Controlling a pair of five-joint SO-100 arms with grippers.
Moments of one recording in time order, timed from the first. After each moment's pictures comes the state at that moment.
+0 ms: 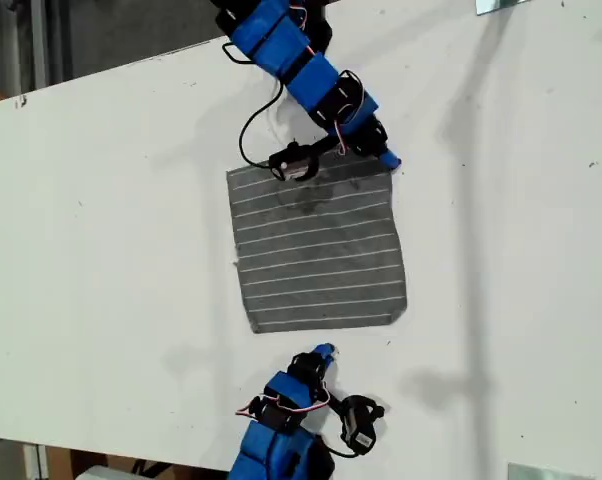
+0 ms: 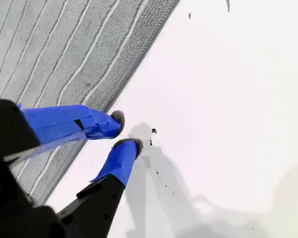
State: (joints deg) arm 0 10.5 115.3 140.4 45.8 -92.3; arm 1 -34.4 91.3 126.3 48.0 96.7
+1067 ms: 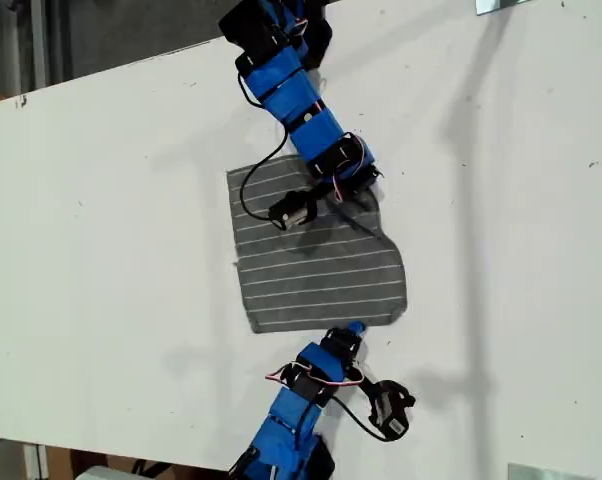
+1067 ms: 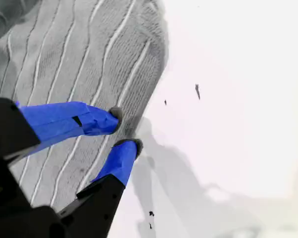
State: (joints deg) arm 0 19.3 87.3 111.3 48.8 -89.3; arm 1 -25.4 70.1 93.0 68.0 83.5
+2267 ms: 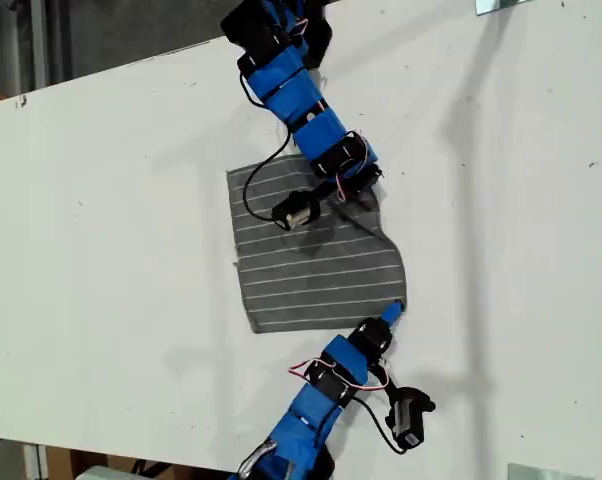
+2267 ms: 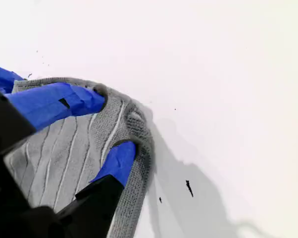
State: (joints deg) arm 0 25.3 80.3 107.6 31.8 -81.3; arm 1 -26.4 69.0 92.5 67.4 83.5
